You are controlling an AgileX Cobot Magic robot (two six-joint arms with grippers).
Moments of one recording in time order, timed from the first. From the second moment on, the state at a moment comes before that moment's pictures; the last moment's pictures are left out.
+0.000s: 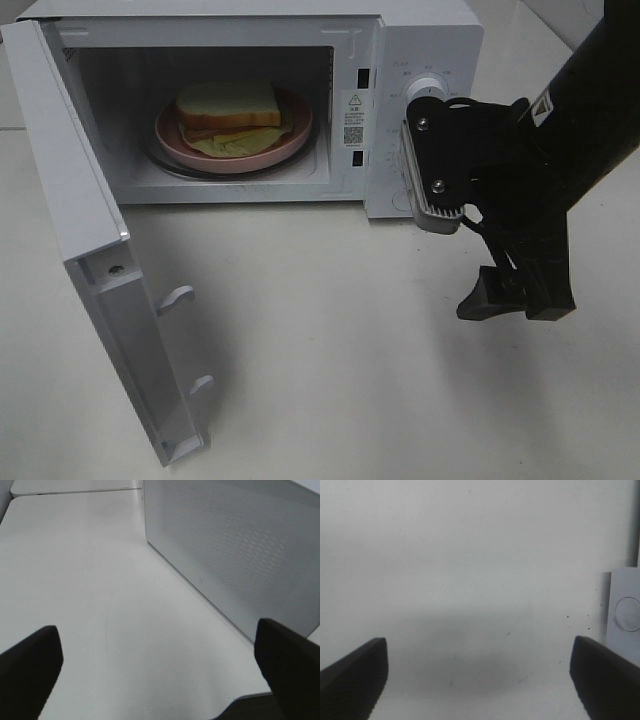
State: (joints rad) left arm -0.05 0.00 -0.52 -0.10 1.09 0.07; right arm 0.52 1.48 -0.96 0.07 0.73 -1.14
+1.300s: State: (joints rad) left arm -0.05 0.00 -0.52 -0.10 1.09 0.07; right arm 0.62 1.80 -1.32 -0.11 0.60 -1.14
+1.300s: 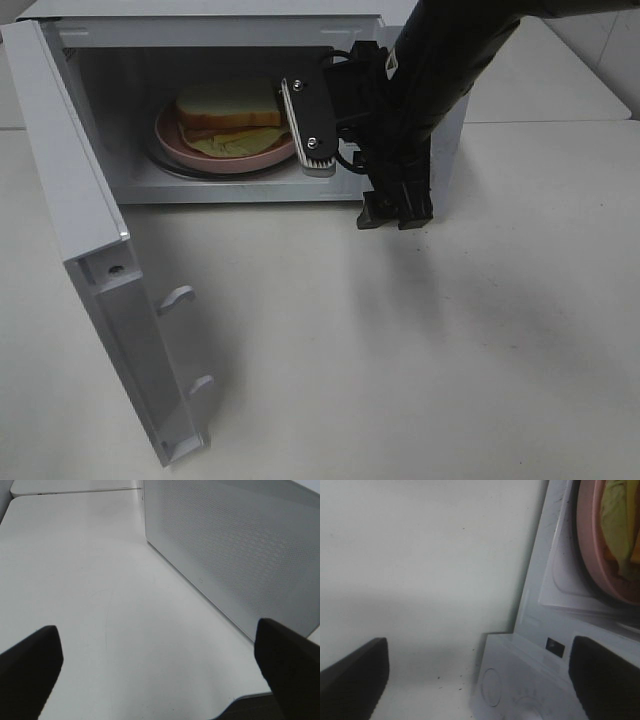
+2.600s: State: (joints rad) left arm -0.05 0.00 -0.52 -0.10 1.09 0.07; right arm 0.64 2.30 -1.85 -0.08 0.51 -1.14
